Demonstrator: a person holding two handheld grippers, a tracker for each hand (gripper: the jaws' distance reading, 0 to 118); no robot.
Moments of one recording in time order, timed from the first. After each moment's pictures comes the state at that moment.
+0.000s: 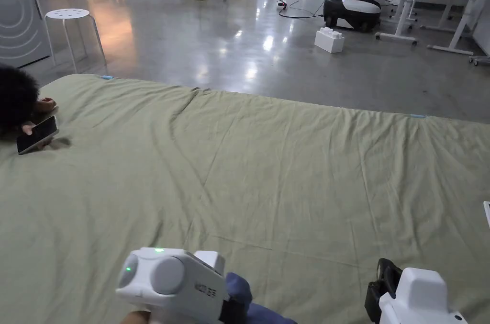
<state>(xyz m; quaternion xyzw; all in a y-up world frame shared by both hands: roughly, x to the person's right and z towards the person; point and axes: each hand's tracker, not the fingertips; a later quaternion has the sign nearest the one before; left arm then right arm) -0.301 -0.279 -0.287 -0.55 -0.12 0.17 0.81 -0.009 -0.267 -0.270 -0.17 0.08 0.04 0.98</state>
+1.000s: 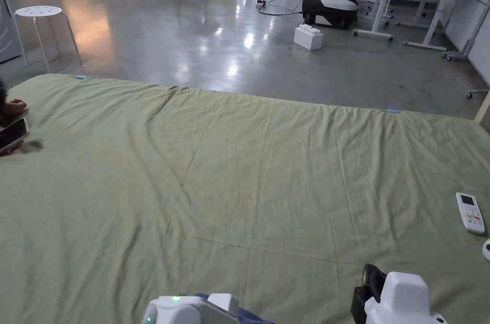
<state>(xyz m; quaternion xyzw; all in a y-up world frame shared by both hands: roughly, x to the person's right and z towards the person) -0.250 -0.349 -0.282 -0.57 -0.15 0.20 0.78 0.006 -0.277 -0.269 -0.19 0.07 0.04 0.98</state>
